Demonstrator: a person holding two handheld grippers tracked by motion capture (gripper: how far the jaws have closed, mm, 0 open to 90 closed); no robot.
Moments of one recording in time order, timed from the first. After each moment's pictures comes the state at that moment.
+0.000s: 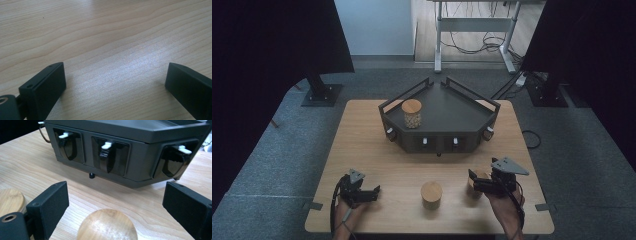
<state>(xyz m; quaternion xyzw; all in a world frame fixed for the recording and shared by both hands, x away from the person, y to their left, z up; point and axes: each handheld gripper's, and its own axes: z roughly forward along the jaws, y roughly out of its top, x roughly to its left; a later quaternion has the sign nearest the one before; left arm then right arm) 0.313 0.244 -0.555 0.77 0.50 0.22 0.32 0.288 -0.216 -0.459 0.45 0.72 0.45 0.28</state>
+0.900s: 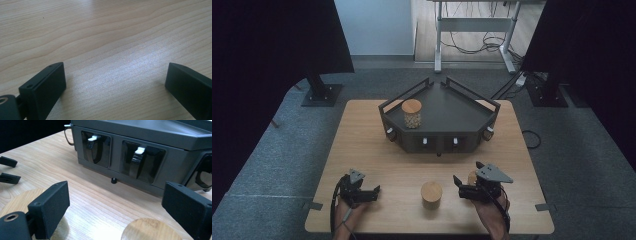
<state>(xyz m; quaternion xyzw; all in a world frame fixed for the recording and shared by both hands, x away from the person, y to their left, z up) 0.313 0.244 -0.555 0.77 0.50 0.22 0.32 0.276 -0.178 -0.468 0.41 0.73 0.48 0.27</state>
